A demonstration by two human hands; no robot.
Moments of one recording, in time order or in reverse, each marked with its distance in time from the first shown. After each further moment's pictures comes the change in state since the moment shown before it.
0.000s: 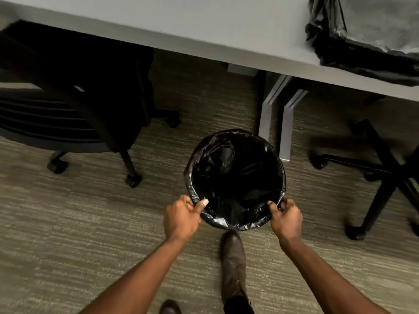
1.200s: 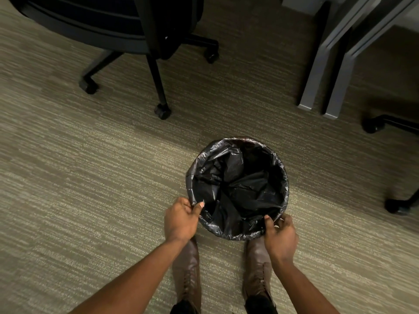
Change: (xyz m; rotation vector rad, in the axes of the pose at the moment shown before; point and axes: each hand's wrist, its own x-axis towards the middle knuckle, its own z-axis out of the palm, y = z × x) left_hand -0.123 -0.225 0.049 -0.159 -0.005 -0.254; right_hand -0.187 0.173 0.073 -0.120 -0.090 0.054
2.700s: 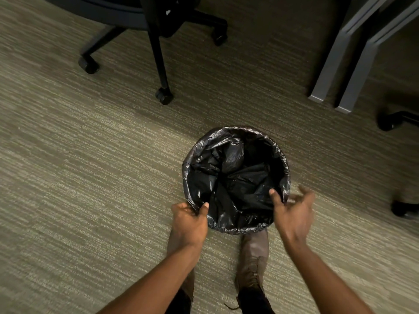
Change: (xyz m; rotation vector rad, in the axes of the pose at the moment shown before) left_hand -0.035 0.003 0.056 -0.305 0.185 -0.291; right_hand 0.044 -0.045 -0.030 -0.058 -0.040 -0.121
